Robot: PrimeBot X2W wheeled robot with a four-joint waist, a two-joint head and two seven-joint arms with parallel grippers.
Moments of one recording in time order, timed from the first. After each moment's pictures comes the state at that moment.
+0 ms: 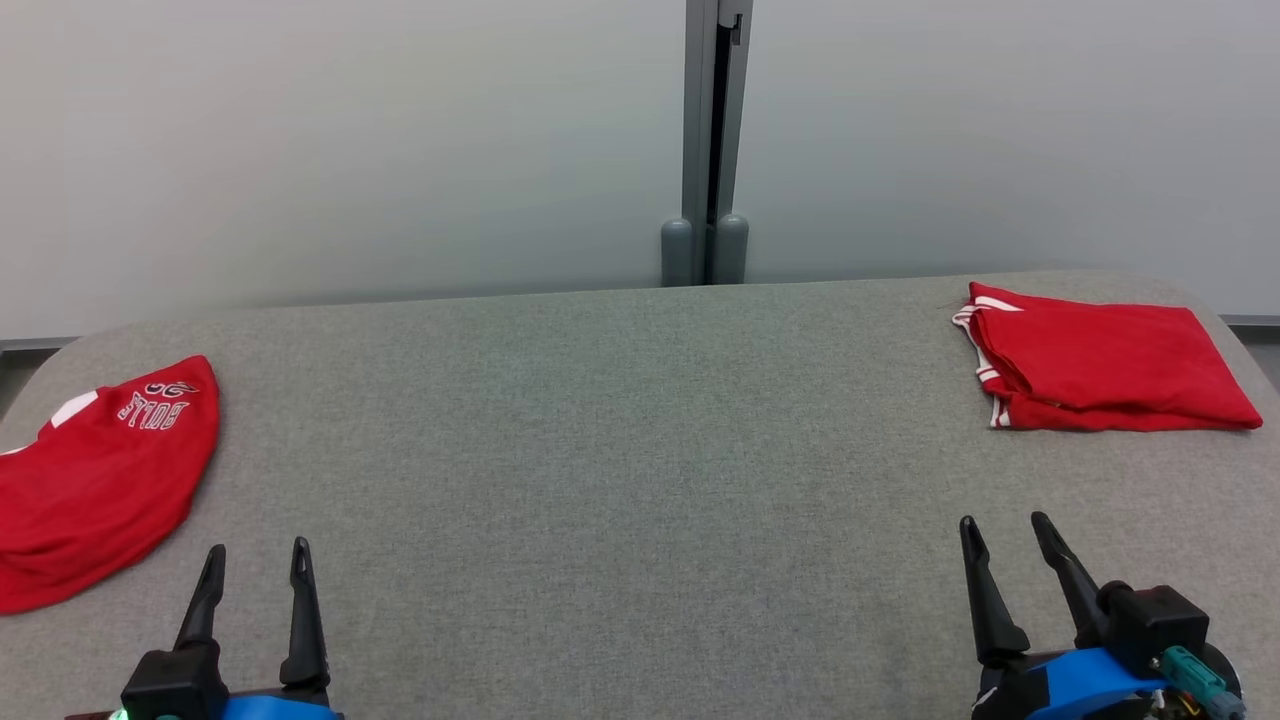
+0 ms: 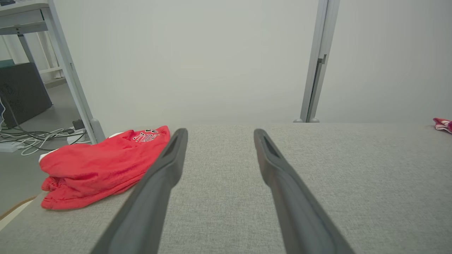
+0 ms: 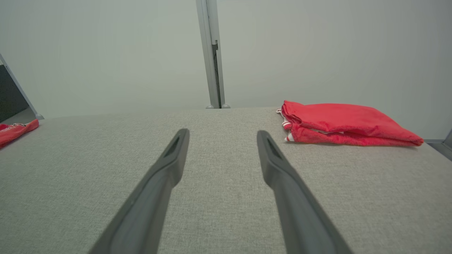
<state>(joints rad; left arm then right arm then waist) 0.05 0.10 0.08 0.26 -0.08 -0.08 -0.26 -0.04 -0.05 -0.02 0.31 0.13 0.13 -0.24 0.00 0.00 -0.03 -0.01</state>
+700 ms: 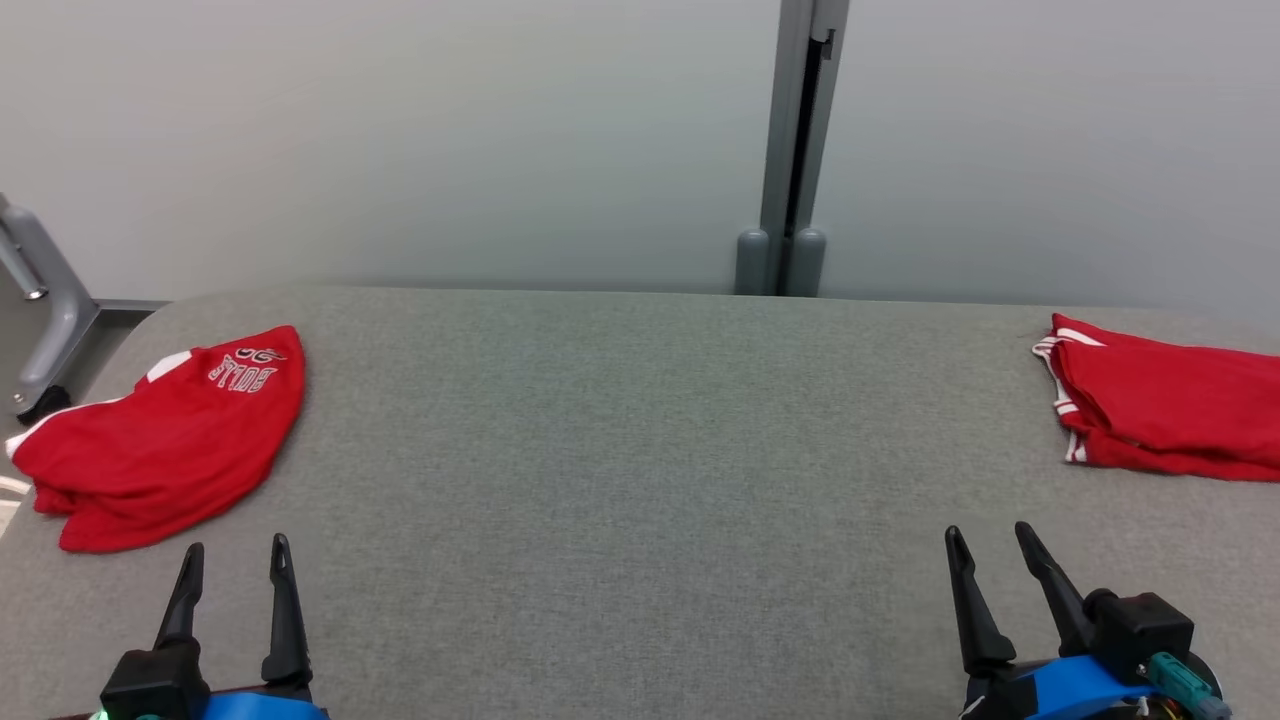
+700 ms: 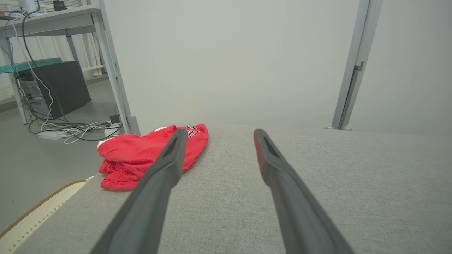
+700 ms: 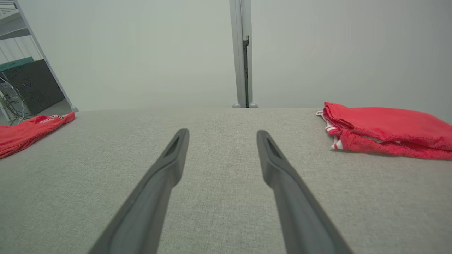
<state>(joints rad) 0.04 0.12 0.08 0.26 -0.09 -0.06 -0.26 -0.03 -0.05 0.01 0.33 0.16 0.13 -0.25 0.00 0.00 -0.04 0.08</state>
